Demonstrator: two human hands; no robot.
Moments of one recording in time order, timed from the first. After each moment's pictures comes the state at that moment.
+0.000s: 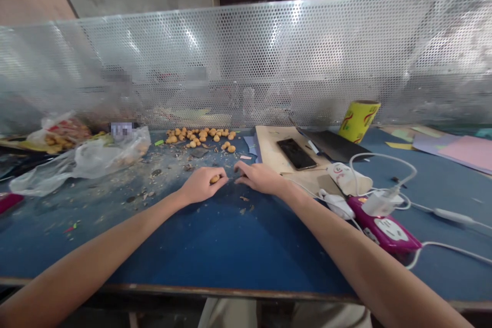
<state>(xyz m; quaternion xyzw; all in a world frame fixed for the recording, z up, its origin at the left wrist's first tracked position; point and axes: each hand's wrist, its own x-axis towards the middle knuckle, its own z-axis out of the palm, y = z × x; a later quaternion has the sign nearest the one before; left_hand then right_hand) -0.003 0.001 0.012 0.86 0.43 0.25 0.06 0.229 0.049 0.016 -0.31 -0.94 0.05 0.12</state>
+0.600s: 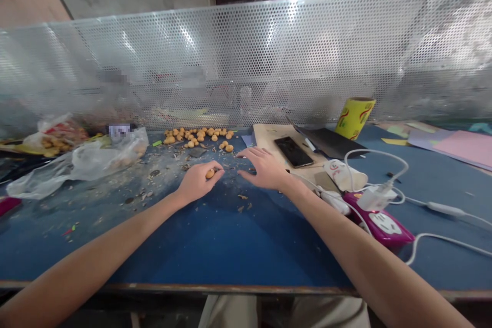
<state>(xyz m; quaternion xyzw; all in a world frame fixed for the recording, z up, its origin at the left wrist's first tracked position) -0.002 -0.002 0.013 0.83 0.46 0.33 0.01 0.240 0.035 0.038 -0.31 -0.91 -0.04 0.27</state>
